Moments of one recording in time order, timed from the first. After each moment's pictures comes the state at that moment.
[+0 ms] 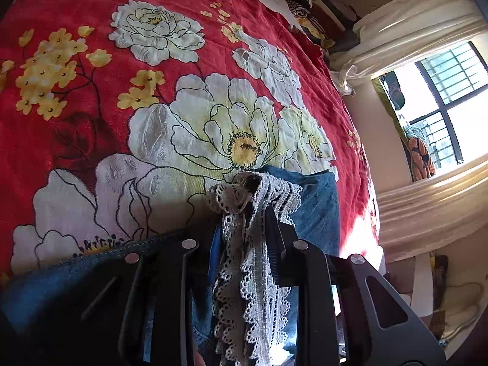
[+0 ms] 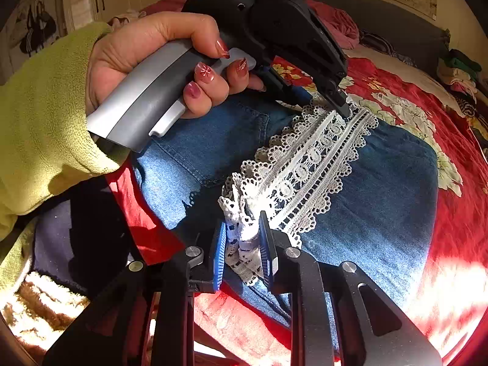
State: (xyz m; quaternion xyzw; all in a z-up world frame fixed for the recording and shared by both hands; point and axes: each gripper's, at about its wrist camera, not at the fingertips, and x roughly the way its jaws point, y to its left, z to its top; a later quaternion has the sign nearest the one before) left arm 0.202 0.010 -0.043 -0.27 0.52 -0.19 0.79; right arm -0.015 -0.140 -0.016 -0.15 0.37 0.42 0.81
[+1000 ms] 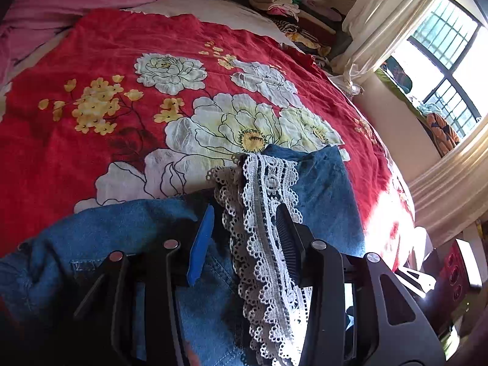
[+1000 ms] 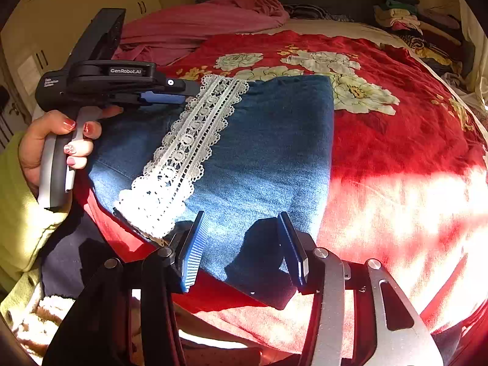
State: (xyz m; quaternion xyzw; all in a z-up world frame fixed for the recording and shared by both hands) left arm 0.133 -0.001 -0.017 -0.14 0.45 -0.15 0.87; right arm 0.022 -0.226 -0.035 -0.04 0.45 0.30 0.84
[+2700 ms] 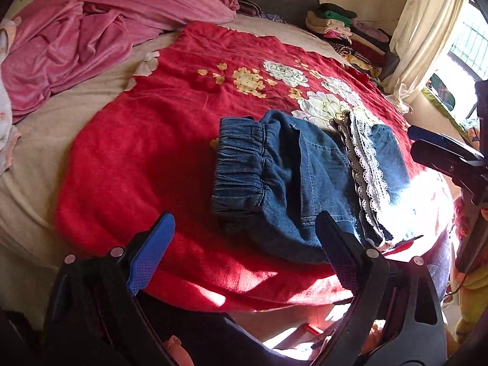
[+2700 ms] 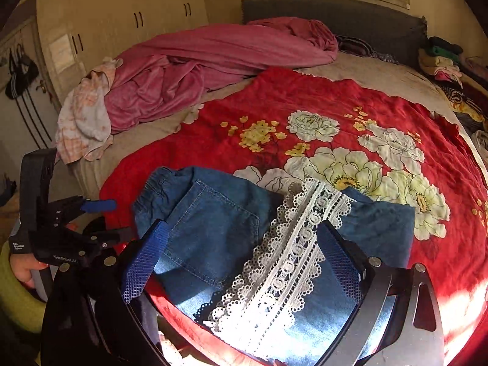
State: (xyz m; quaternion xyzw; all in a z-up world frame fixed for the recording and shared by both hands) left arm -0.017 0.105 -0.013 -0.12 0.43 0.00 0.90; right arm 0.050 -0.091 0.060 -0.10 0.37 0.39 0.84
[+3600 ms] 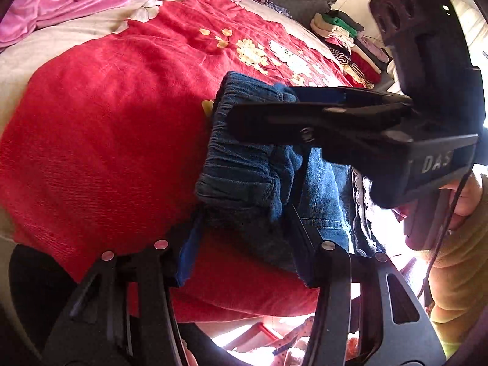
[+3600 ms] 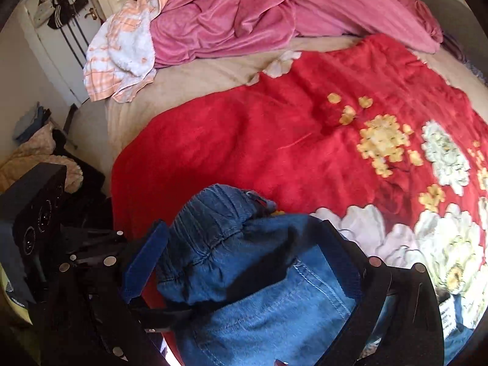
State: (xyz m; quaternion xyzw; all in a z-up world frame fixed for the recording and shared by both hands) left arm -0.004 0.117 -0.055 -0.24 0.44 -0.04 0.86; right arm 0.086 0.071 -0.005 -0.21 0.47 0.53 0.68
